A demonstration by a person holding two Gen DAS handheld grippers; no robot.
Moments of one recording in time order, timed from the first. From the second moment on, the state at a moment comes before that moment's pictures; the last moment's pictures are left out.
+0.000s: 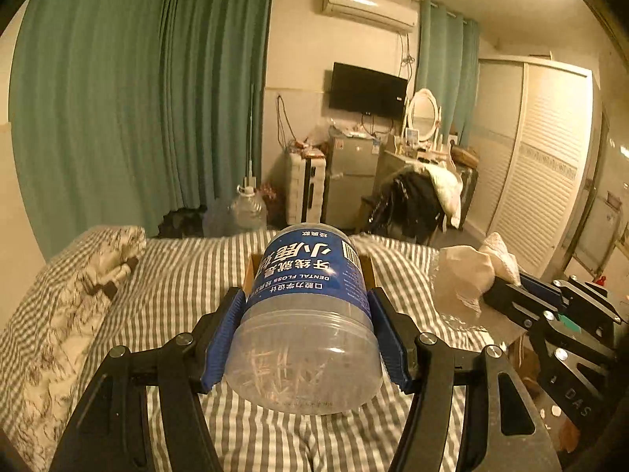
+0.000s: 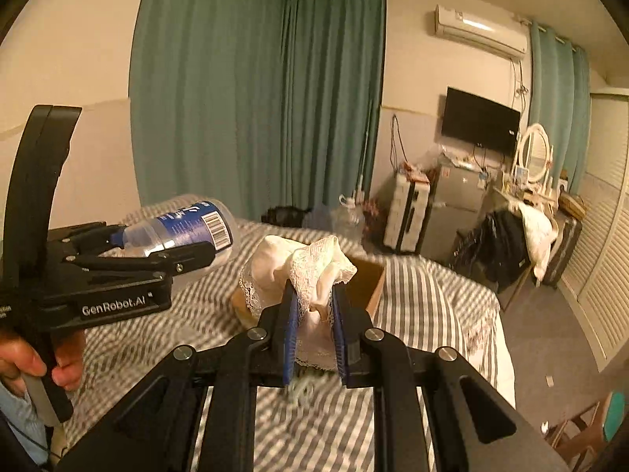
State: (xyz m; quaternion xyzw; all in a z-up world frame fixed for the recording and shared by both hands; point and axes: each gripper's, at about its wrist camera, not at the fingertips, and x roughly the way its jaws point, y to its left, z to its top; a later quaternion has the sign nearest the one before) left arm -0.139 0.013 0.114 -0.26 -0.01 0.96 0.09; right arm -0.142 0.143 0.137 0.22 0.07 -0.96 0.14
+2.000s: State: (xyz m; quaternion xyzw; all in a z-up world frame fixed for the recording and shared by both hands) left arm -0.137 -0.038 0.012 -0.31 -0.05 0.95 -0.01; right arm -0.167 0.139 0.079 0.28 0.06 -0.95 0.09
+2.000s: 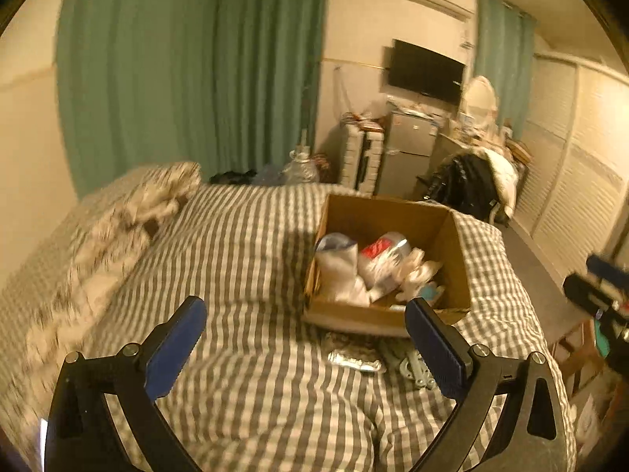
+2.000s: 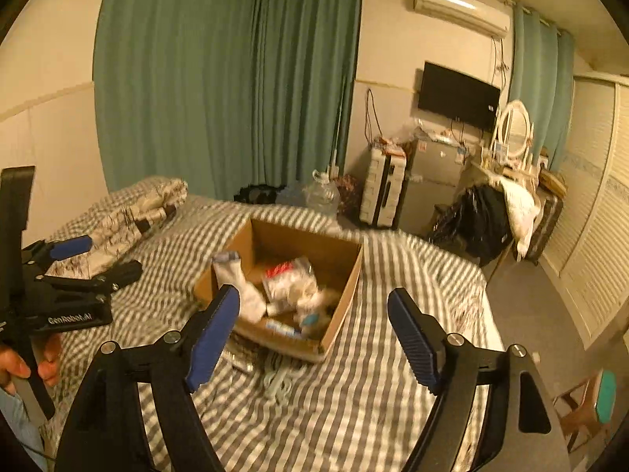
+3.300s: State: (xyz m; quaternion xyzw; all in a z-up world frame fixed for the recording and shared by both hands) left arm -0.158 -0.051 -0.115 -0.44 -0.05 0.89 -0.06; right arm -0.277 0.085 -0.150 0.53 0.13 -0.84 0.06
